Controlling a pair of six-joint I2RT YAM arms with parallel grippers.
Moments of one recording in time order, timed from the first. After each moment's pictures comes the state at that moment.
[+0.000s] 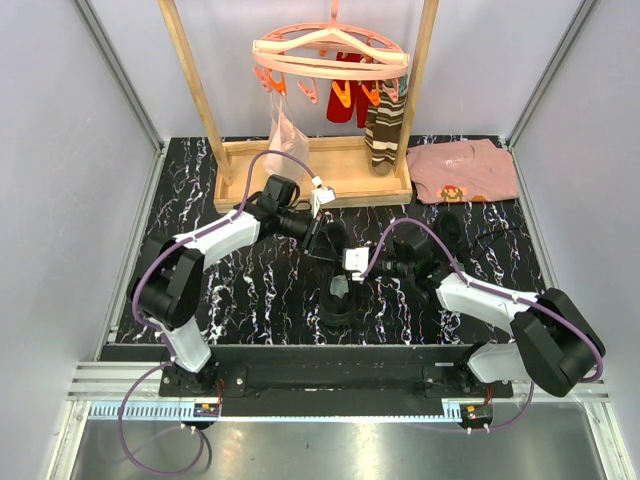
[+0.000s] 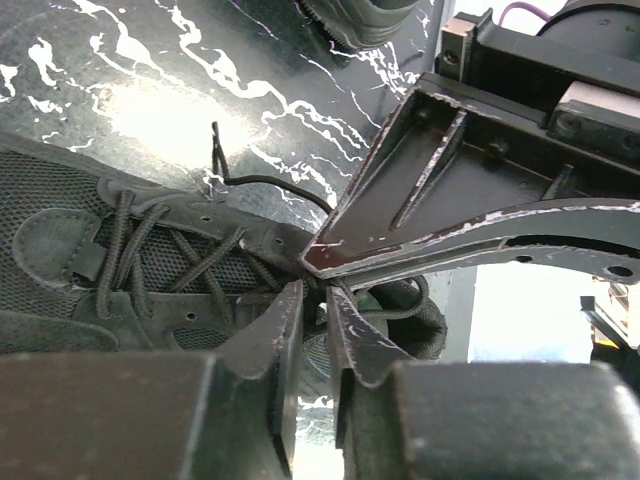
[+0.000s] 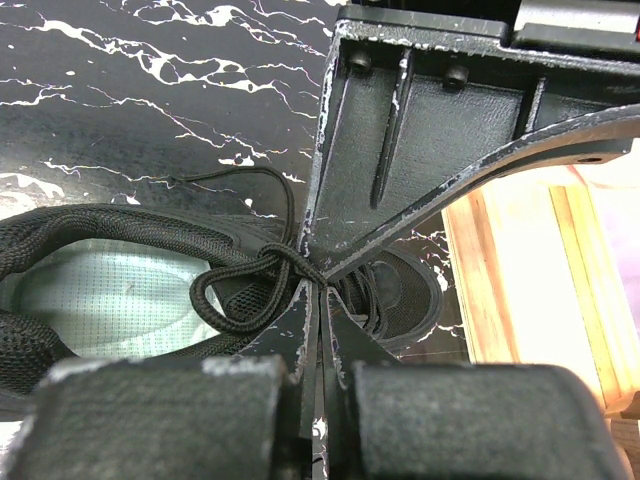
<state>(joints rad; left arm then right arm) -0.50 1.73 1.15 -0.27 1.02 -0.03 0.64 1.32 0.57 0.39 -0.59 -0.84</state>
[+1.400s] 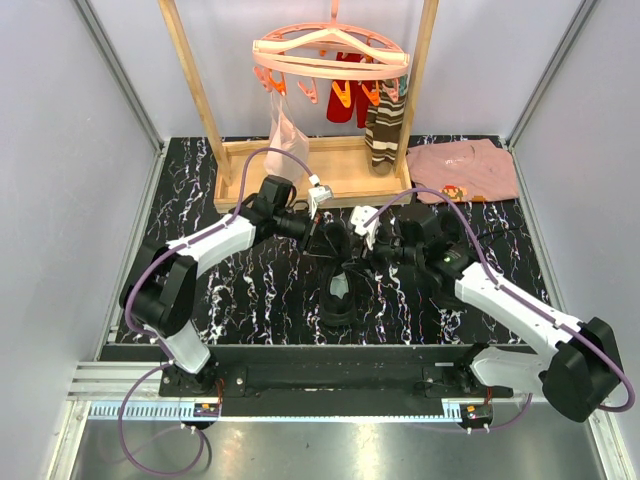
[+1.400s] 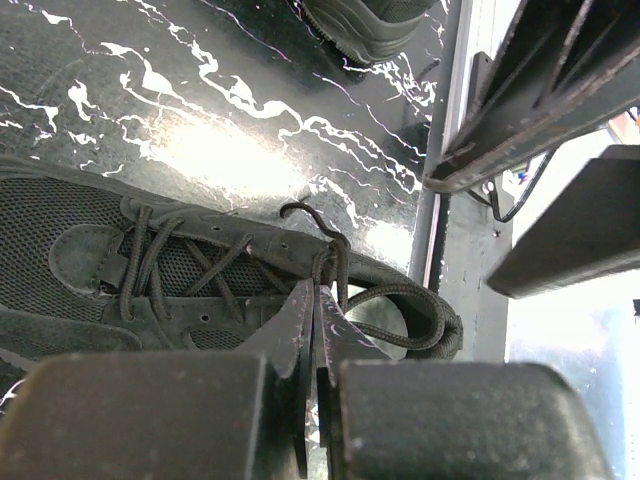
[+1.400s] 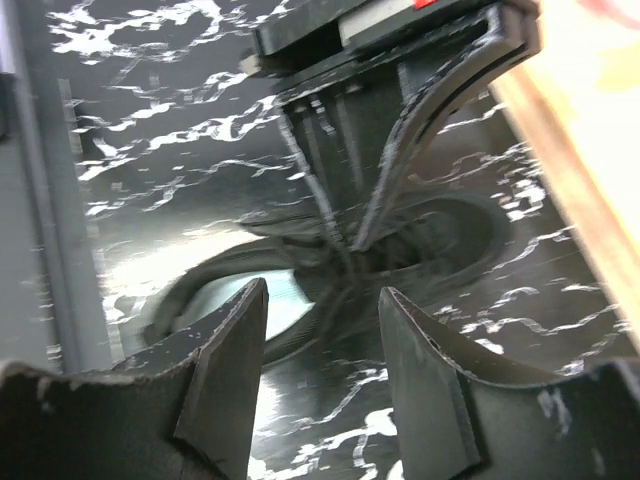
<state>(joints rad) -0.50 1.68 1.11 -0.20 0.99 0.01 0.65 1.17 0.84 -0.14 -0.50 -0.35</state>
